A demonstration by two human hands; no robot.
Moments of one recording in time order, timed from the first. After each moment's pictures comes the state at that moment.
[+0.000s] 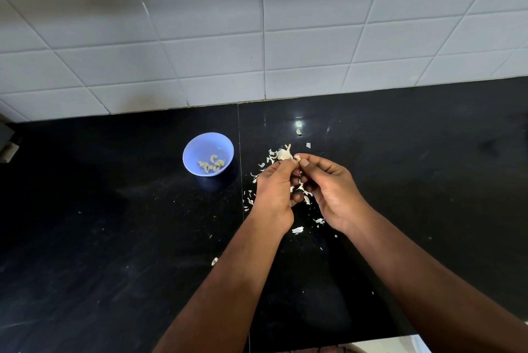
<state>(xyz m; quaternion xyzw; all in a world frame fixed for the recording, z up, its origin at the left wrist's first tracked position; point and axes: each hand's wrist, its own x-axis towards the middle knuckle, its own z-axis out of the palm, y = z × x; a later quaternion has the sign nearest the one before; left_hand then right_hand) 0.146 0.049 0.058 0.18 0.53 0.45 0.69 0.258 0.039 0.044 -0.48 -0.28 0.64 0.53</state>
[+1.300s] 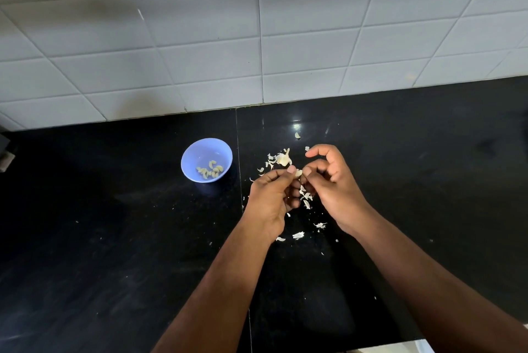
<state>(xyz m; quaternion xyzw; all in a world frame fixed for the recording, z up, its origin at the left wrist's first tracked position) 0.130 0.051 0.047 0.23 0.50 0.43 0.71 0.268 0.040 0.048 -0.54 -0.49 0.48 0.48</state>
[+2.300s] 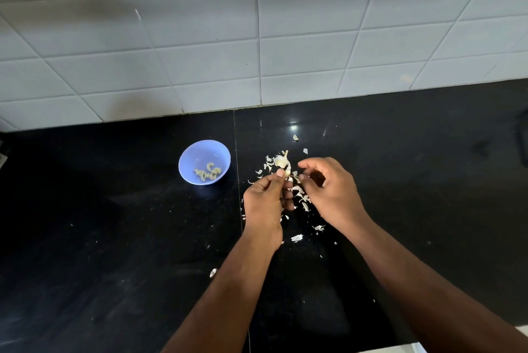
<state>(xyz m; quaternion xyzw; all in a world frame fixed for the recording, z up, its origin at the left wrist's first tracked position) 0.133 0.047 0.024 0.20 0.54 0.50 0.65 0.270 0.041 0.038 -0.65 -0.60 0.26 0.38</state>
